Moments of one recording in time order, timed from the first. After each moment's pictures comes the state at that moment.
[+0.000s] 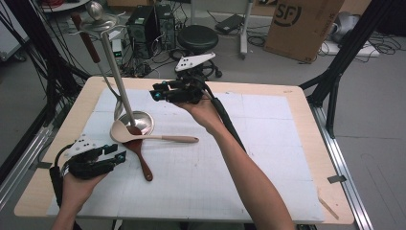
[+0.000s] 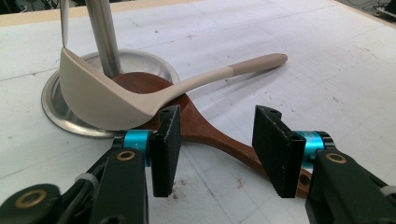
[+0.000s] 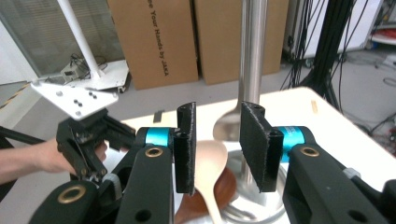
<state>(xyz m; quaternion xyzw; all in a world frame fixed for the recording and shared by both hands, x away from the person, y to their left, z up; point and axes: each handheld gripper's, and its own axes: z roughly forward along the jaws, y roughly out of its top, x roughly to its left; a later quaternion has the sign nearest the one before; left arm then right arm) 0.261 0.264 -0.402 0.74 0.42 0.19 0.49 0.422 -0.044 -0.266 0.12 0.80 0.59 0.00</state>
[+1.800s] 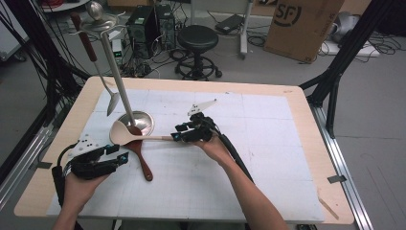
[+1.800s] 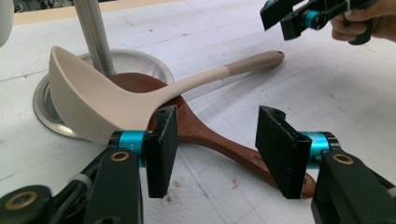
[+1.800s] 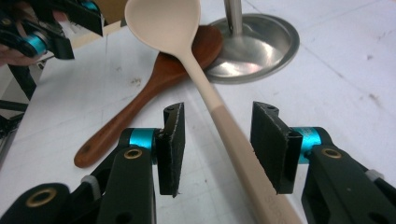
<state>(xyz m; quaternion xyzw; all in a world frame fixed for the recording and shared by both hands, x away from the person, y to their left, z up) 0.261 0.259 -0.401 0.75 0.41 0.20 0.48 0.412 -0.077 -0.410 0.19 0.85 0.49 -0.03</state>
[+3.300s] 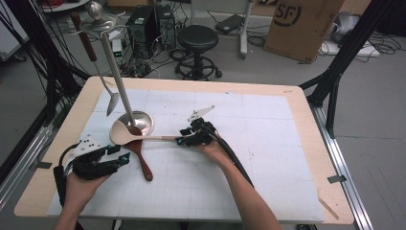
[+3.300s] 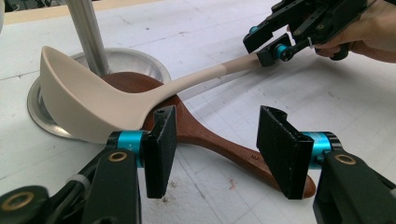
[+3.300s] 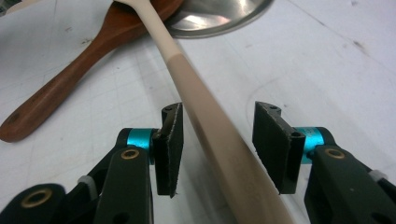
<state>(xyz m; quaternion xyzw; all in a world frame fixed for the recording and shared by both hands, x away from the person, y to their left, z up) 0.262 0.256 -0.402 0.75 0.41 0.19 0.48 0.421 -0.080 -0.446 0.21 0.87 0.45 0.00</state>
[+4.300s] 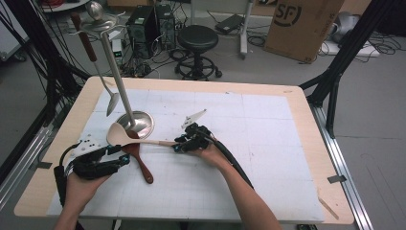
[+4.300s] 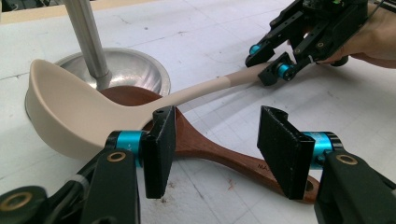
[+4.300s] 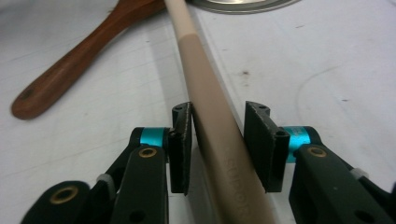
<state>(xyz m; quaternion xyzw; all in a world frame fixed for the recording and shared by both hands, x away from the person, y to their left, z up) 0.262 0.255 -0.402 0.75 0.41 0.19 0.48 0.411 -0.065 -0.451 0.16 0.89 0.42 -0.03</state>
